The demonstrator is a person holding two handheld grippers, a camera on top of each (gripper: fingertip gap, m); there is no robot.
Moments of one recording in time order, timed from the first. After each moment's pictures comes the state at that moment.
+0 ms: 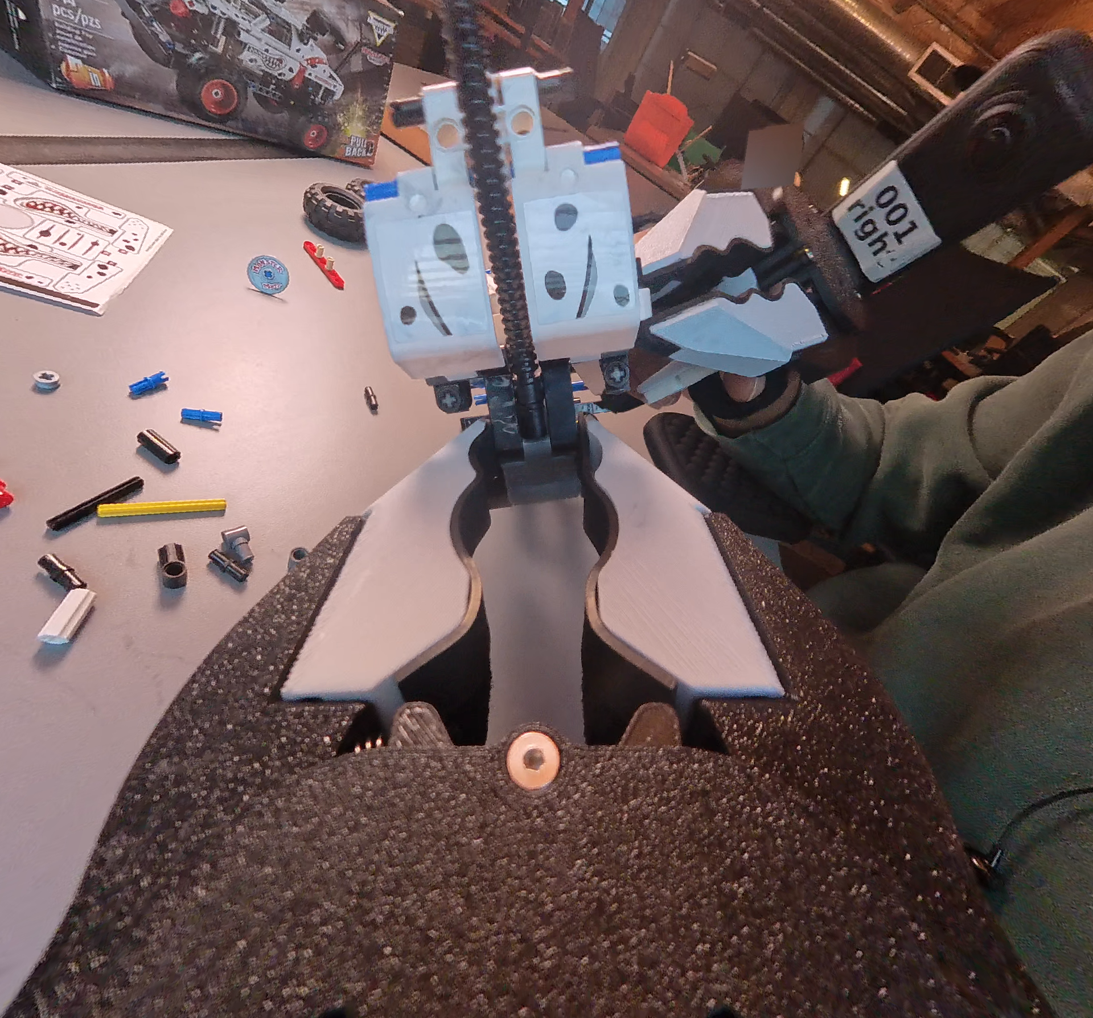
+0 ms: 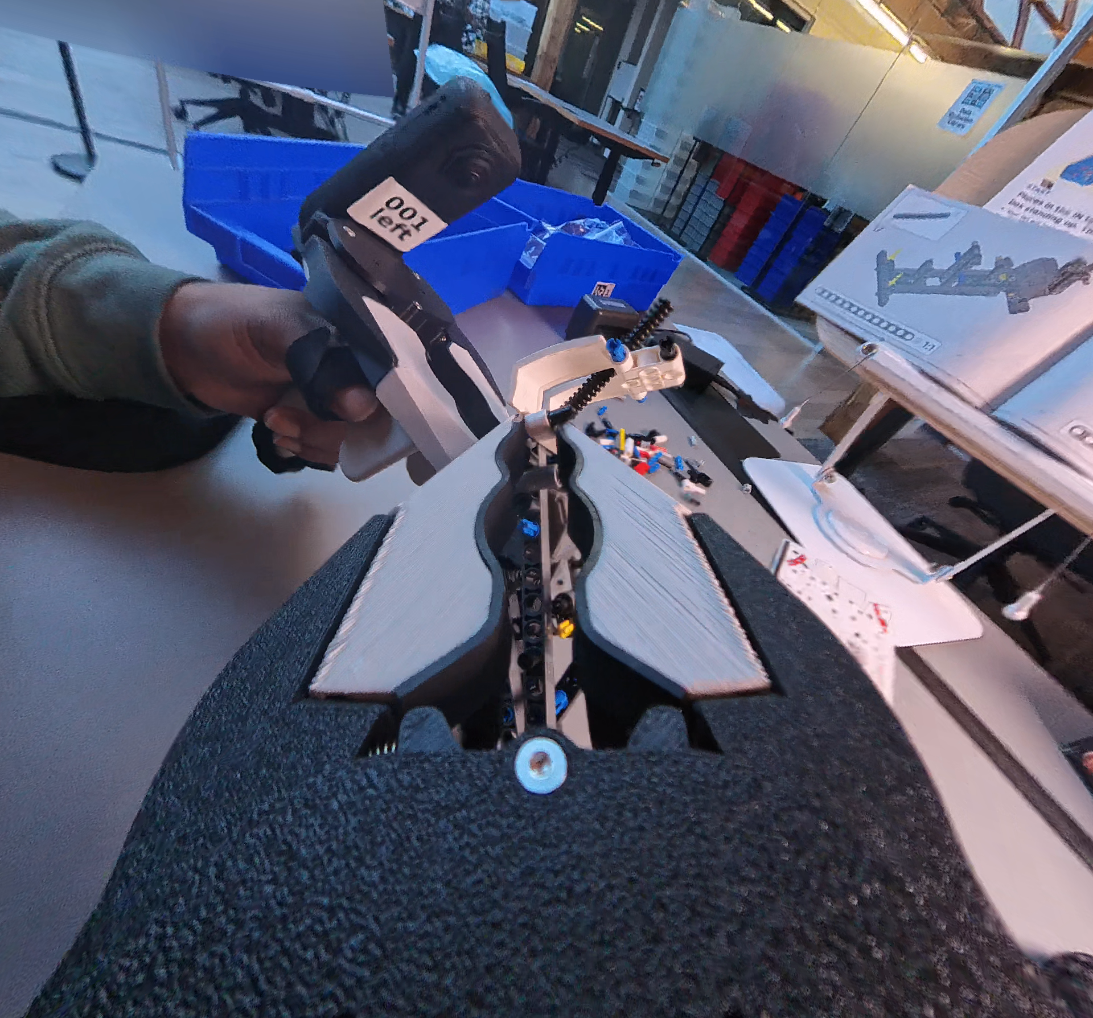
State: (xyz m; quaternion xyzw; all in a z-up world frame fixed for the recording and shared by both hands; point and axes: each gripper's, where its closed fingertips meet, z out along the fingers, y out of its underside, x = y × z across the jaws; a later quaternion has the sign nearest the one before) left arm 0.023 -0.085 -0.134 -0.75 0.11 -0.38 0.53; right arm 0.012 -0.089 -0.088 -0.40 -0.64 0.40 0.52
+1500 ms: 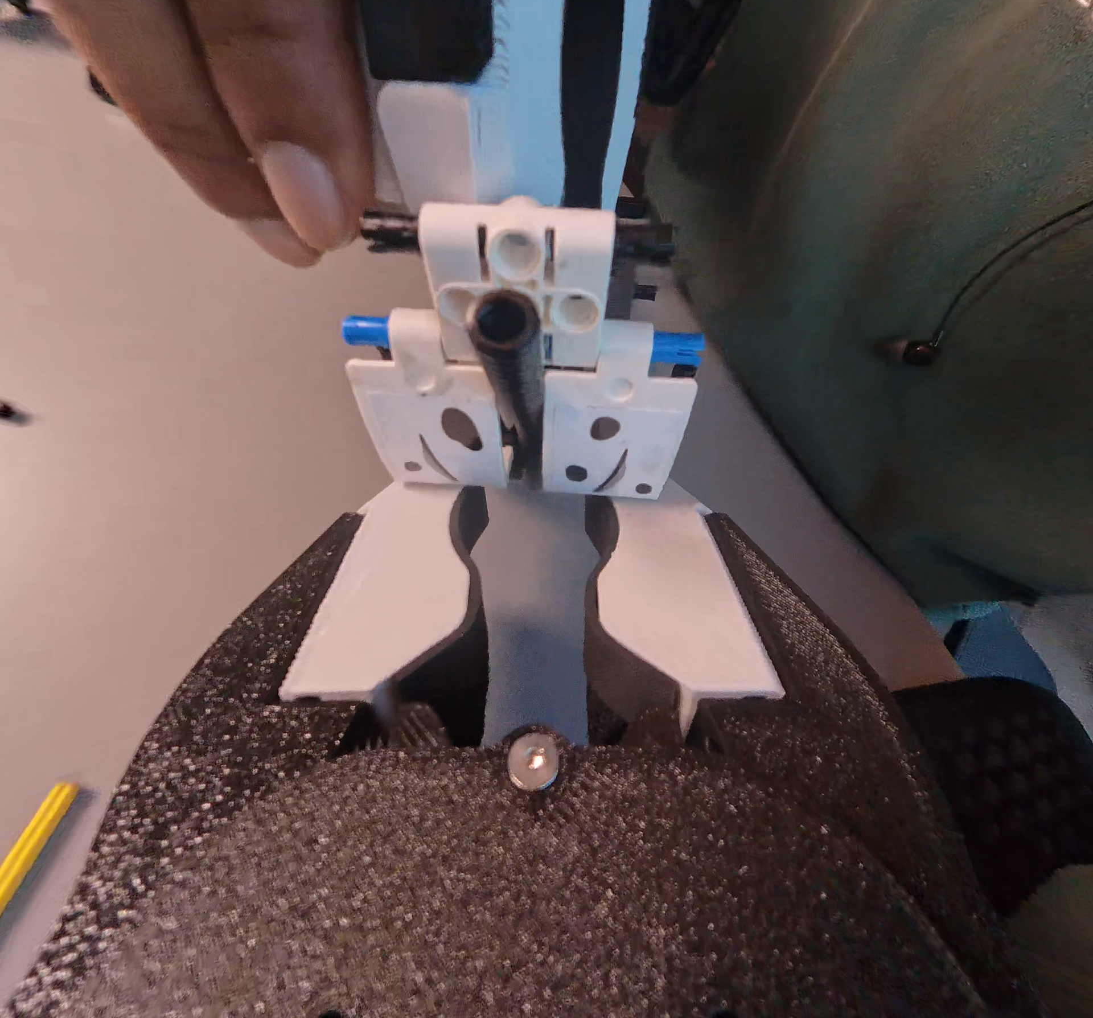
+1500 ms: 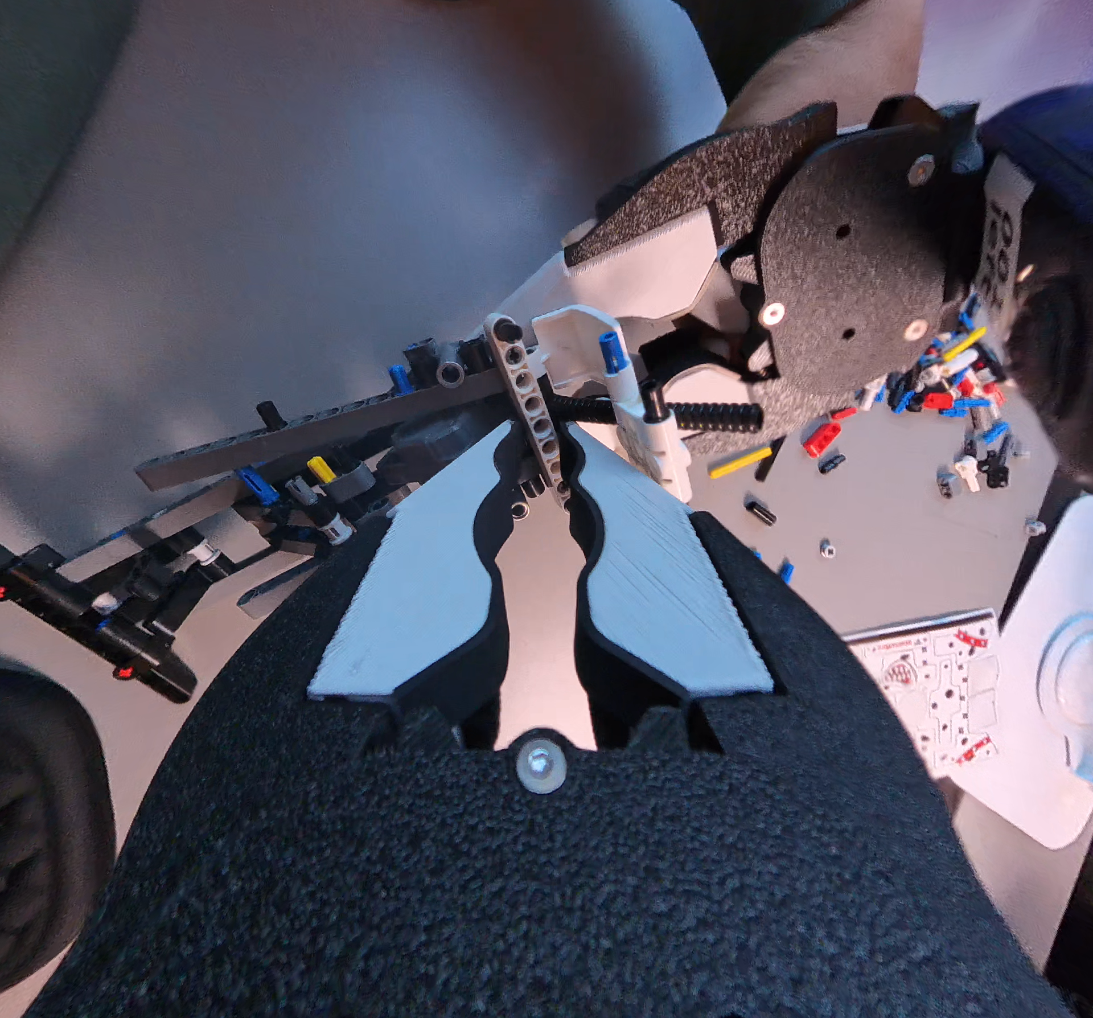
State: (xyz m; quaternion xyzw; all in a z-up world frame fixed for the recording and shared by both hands) left arm 0.060 -0.115 -0.205 -0.68 0.52 -0.47 0.23; right arm 0.029 -0.097 -0.176 -0.24 -0.93 0.21 0.19
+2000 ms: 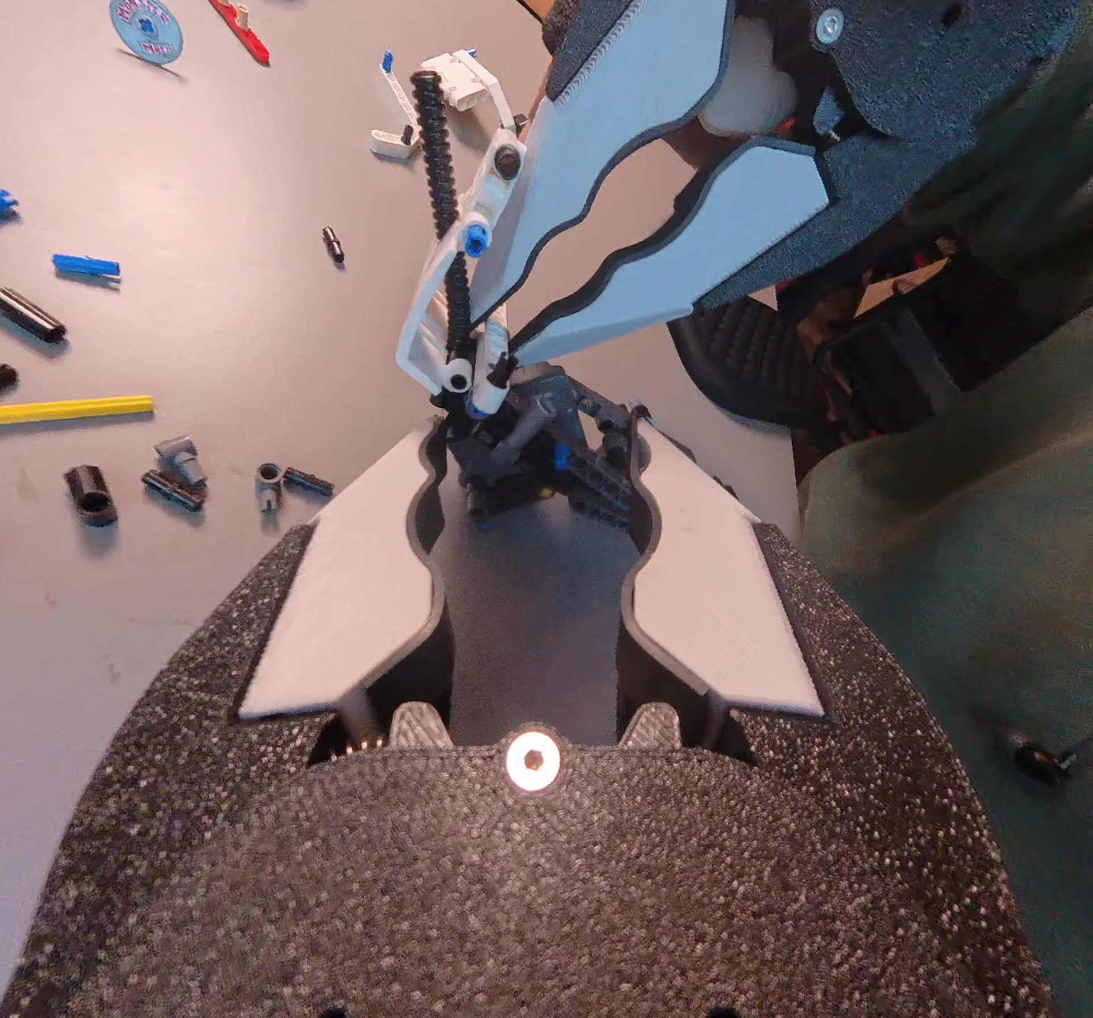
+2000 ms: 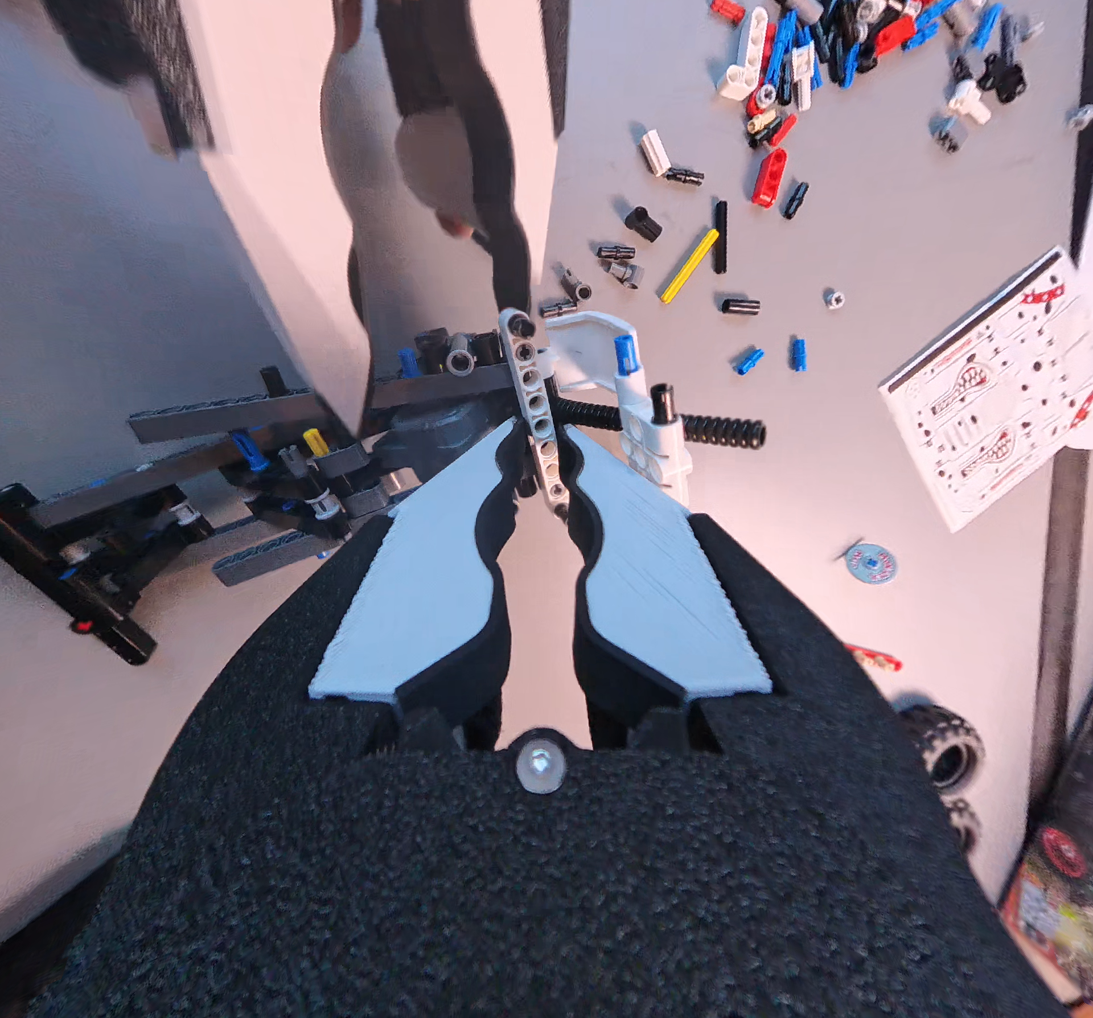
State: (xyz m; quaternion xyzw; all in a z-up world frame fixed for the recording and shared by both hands) left arm 0.039 -0.086 -0.190 -0.82 0.16 -0.40 0.39; right arm 0.025 -0.055 -0.192 -0.51 -0.83 0.12 0.20
